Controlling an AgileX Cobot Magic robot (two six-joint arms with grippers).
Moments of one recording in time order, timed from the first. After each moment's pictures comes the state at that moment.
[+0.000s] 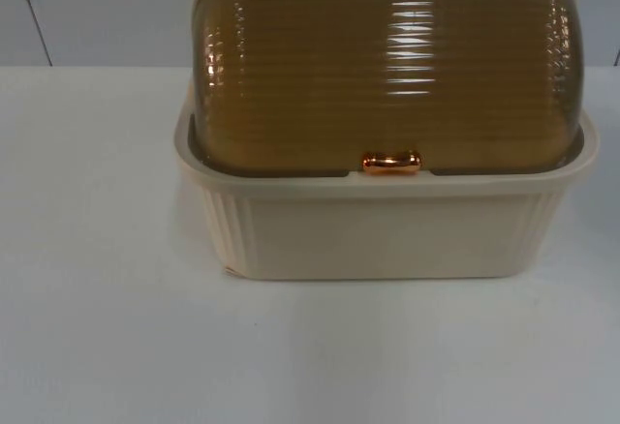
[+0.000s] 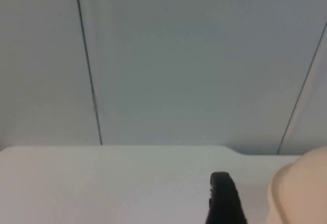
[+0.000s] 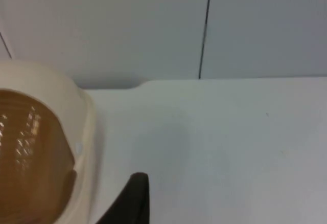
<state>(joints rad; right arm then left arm) 0.04 0.76 -0.84 -0.17 0.61 0.14 -0.08 0.99 -0.94 0.02 0.34 -0.11</state>
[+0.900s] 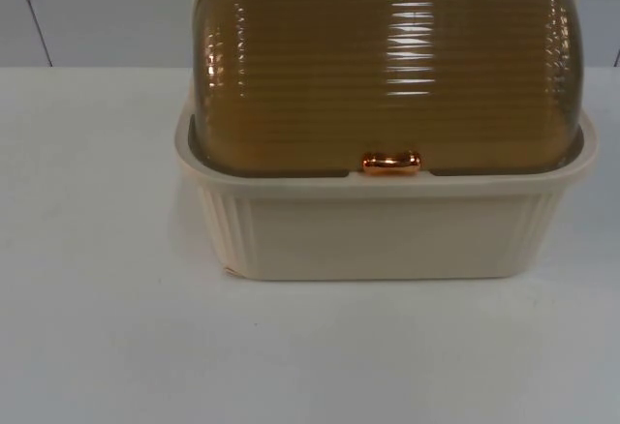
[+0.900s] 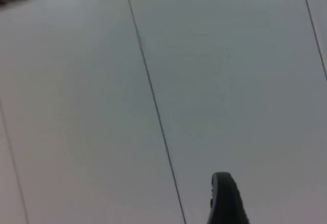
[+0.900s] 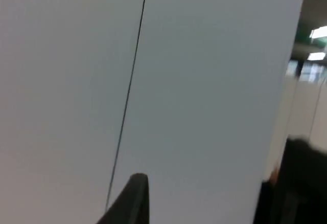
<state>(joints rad) 0.04 0.23 -1.14 -0.33 0.66 -0.05 -0.08 0.24 -0.95 0.21 0.35 0.04</state>
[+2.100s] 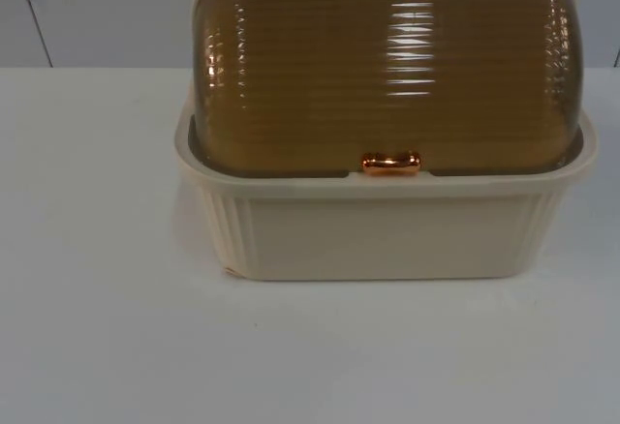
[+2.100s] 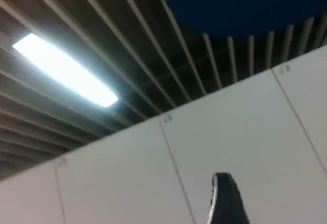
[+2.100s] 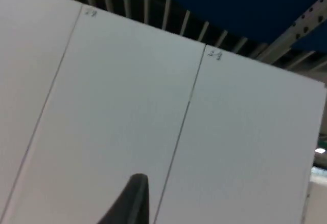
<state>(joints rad) 0.03 0.01 -1.30 0.06 0.85 -0.40 0.03 0.00 -1.33 -0.14 0.71 0.41</state>
